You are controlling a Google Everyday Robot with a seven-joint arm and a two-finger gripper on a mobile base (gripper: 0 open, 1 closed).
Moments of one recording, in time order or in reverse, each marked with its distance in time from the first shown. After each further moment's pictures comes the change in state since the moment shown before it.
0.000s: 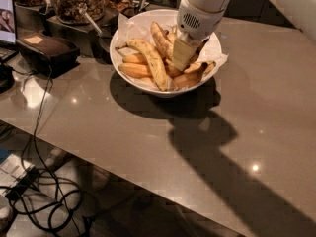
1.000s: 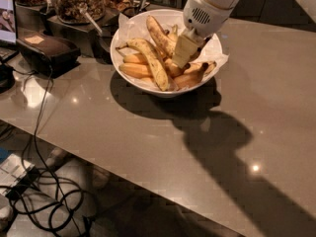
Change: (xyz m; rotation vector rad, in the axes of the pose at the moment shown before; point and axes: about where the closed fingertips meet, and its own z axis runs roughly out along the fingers) arm 0.000 0.004 -0.013 -0.060 -0.099 -0.042
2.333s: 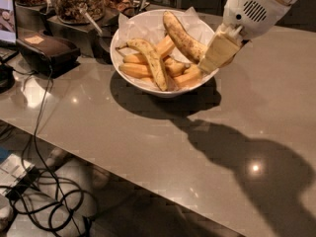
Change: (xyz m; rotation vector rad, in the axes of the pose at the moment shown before) arm 0.056 0.040 -0.062 -0.074 -0.081 -0.027
